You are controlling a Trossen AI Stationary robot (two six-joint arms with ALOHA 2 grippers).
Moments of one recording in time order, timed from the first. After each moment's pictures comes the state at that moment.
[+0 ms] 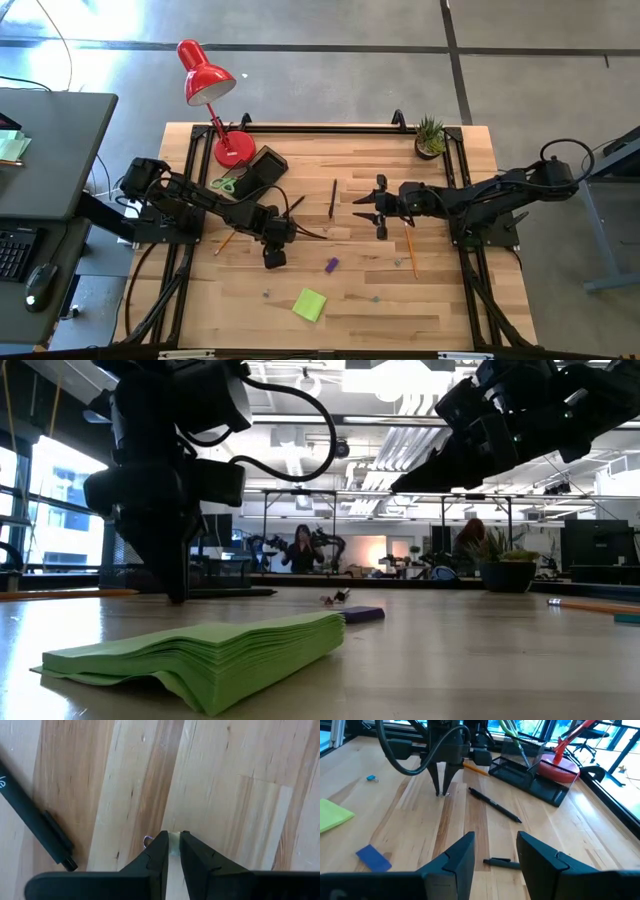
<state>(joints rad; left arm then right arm) -0.07 1.66 0.83 -0.46 -0.04 -0.40 -0.01 1.28 0.41 0.54 0.05 -0.14</state>
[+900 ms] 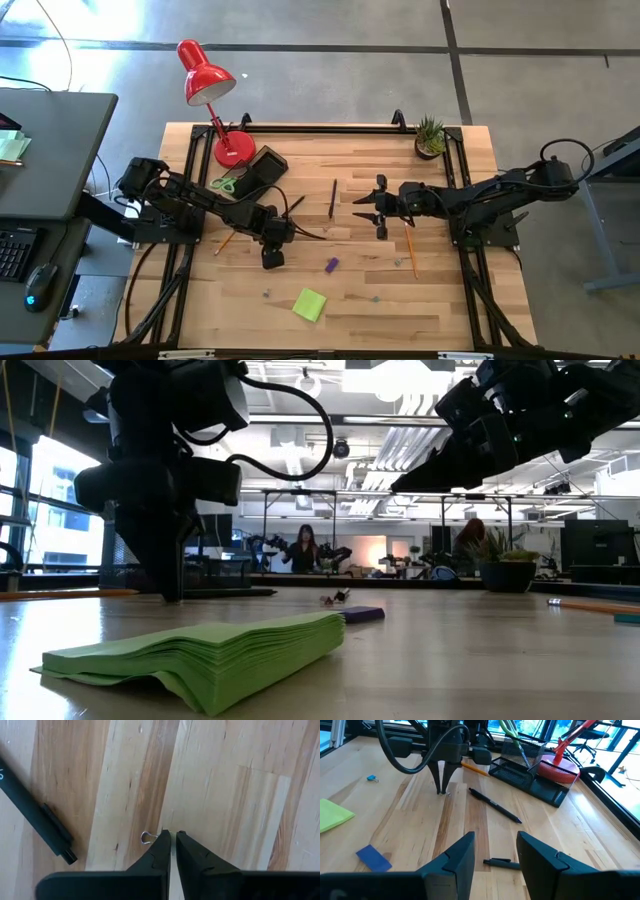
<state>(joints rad) -0.07 1.65 0.83 -0.48 -0.03 -0.39 -0.01 1.28 0.41 0.54 0.05 -0.14</state>
